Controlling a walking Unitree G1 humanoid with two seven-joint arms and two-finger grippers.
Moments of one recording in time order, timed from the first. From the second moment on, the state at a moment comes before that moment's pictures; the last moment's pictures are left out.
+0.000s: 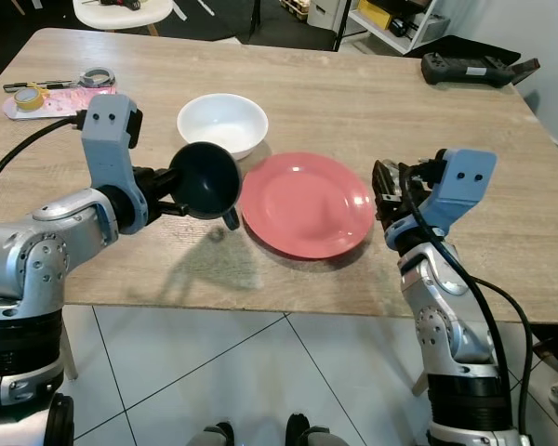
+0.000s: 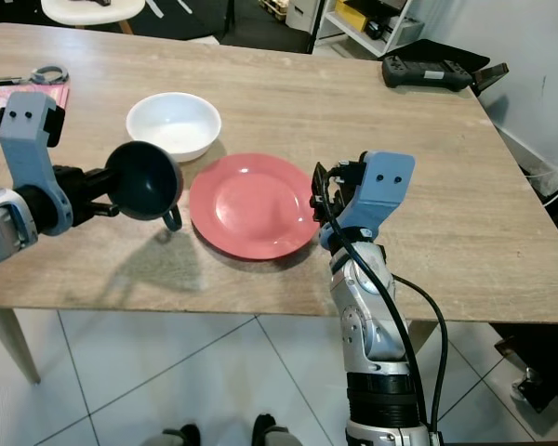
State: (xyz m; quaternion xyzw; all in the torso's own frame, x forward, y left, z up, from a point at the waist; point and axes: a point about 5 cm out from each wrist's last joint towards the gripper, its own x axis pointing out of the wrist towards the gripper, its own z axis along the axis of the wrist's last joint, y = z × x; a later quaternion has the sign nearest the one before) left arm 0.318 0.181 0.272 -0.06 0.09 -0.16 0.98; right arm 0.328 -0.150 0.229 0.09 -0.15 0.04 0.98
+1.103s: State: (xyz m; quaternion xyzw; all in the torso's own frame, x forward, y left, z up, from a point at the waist) left arm 0.320 0.203 0.261 -0.12 0.05 0.07 0.99; right arm 0.328 -0.147 0.230 0.09 -0.15 0.04 0.98
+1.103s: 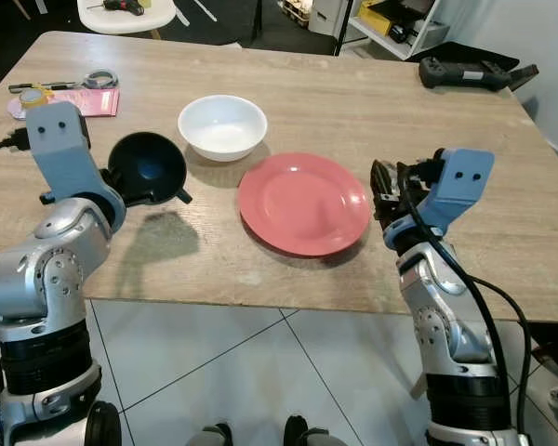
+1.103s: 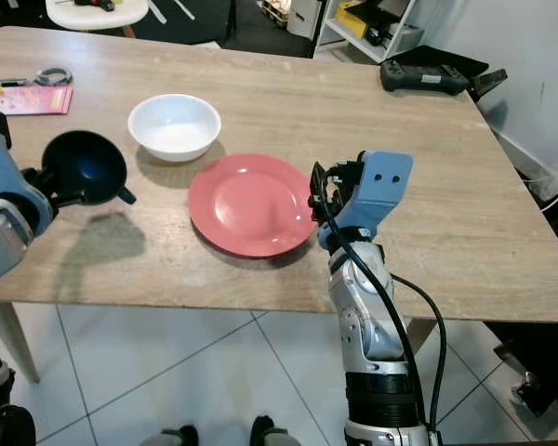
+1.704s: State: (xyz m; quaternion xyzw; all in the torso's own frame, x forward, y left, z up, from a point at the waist) left arm 0.317 0.185 0.270 0.05 -0.11 -0.06 0.99; right arm 0.328 -0.147 0.231 0.09 -0.15 0.04 0.98
